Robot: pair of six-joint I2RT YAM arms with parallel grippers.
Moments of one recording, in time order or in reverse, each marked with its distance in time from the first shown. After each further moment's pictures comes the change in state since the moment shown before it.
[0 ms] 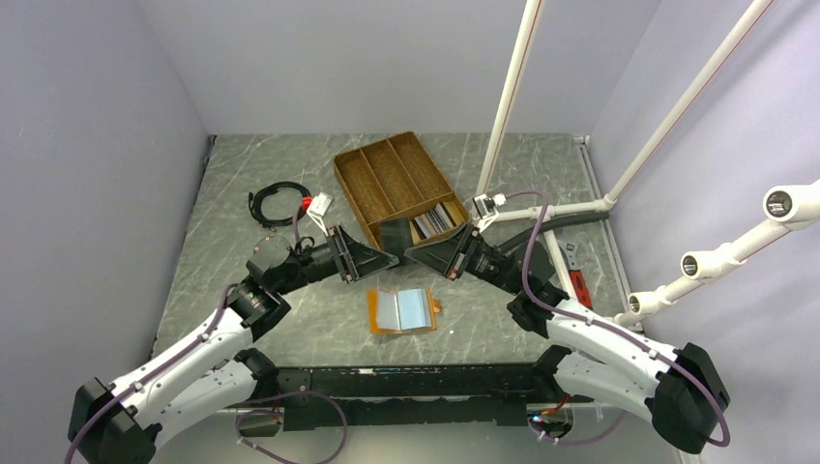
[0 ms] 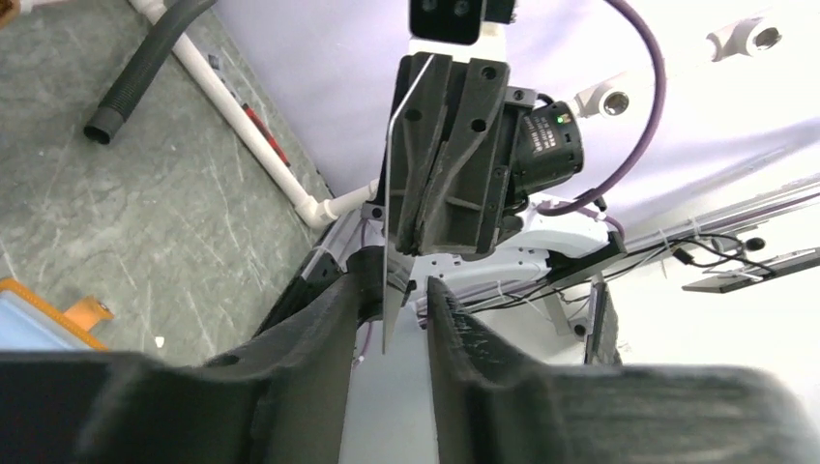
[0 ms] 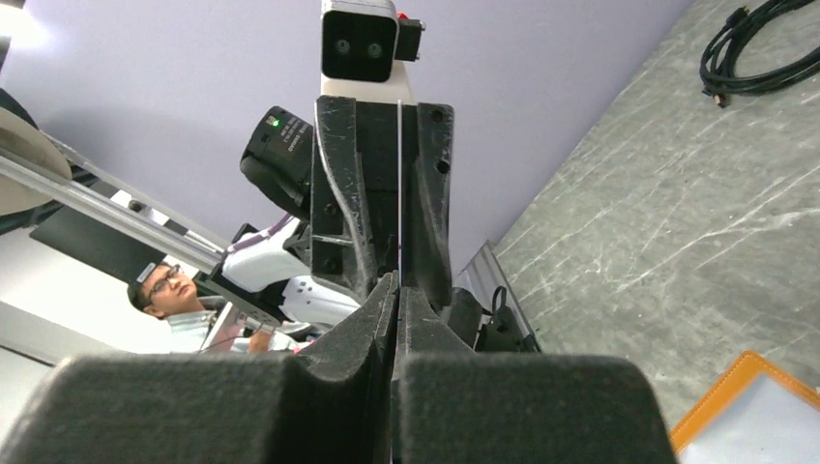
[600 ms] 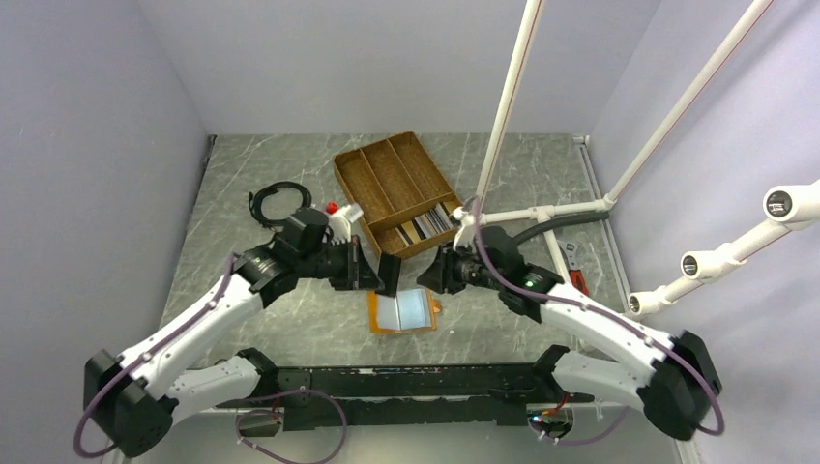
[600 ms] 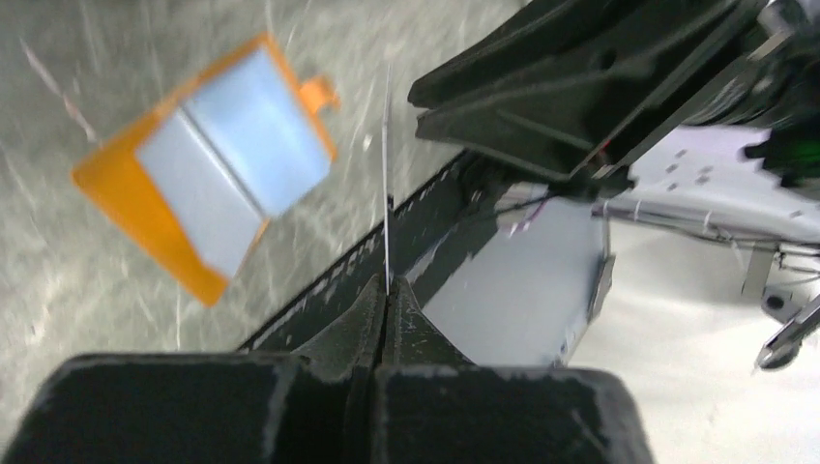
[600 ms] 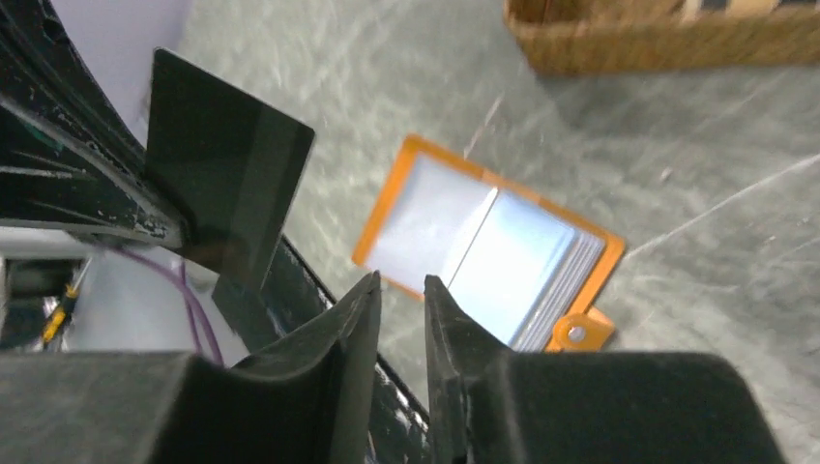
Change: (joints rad) left arm 0.026 0.167 0.298 -0.811 -0.027 0.373; right arm -0.006 0.045 0.134 -0.773 0.145 -0.505
